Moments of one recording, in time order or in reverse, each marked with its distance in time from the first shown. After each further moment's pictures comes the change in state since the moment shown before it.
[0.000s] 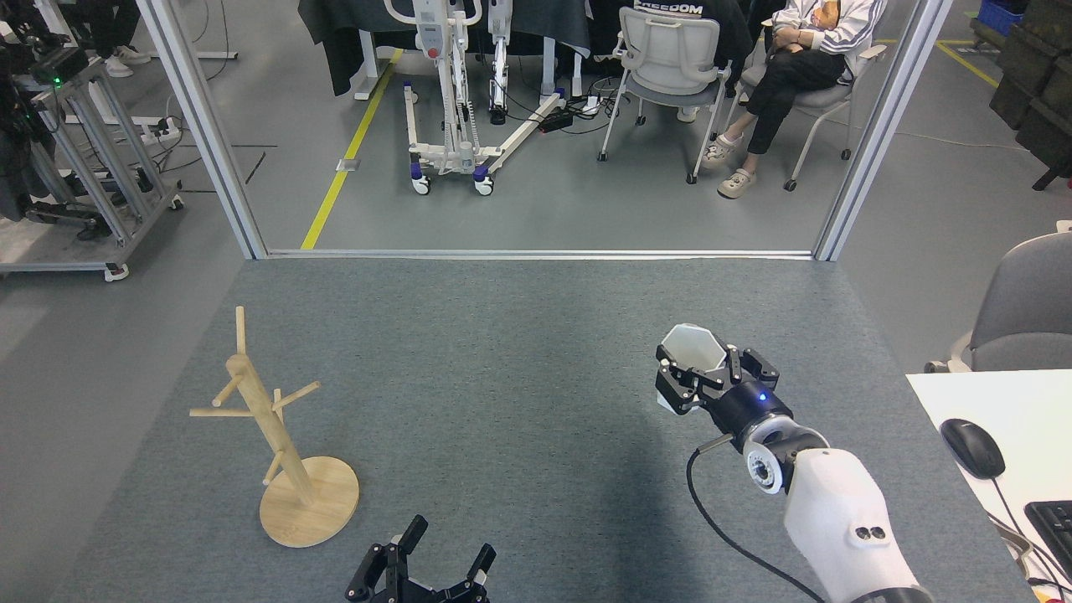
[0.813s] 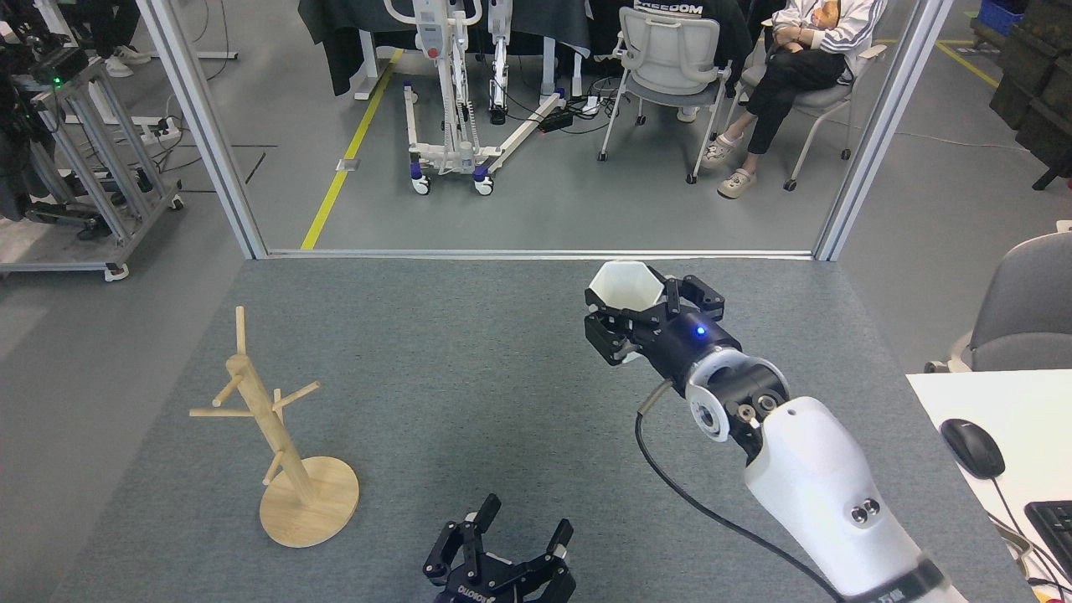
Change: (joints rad) left arm -0.066 -0.133 -0.141 -0.044 -0.002 0.153 -0.171; right arm -0.064 -0.089 0.354 -0.575 -0.170 0.423 0.393
